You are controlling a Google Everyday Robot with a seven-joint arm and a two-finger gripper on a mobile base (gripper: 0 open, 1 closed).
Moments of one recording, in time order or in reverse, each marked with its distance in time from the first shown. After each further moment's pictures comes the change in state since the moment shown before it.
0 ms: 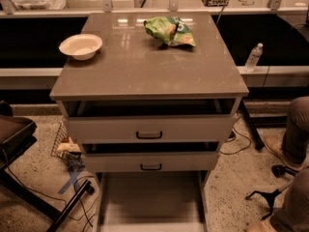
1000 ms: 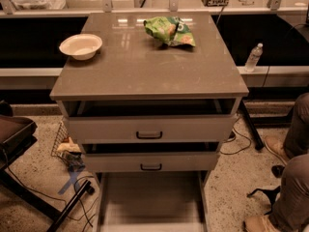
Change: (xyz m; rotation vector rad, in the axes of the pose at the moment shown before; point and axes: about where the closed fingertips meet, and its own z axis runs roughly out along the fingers) arm 0.054 -0.025 0.068 -0.014 0.273 -0.069
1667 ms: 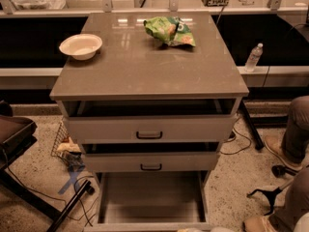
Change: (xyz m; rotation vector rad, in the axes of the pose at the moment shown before) arm -0.007 -0.036 0.007 0.040 0.023 -0.027
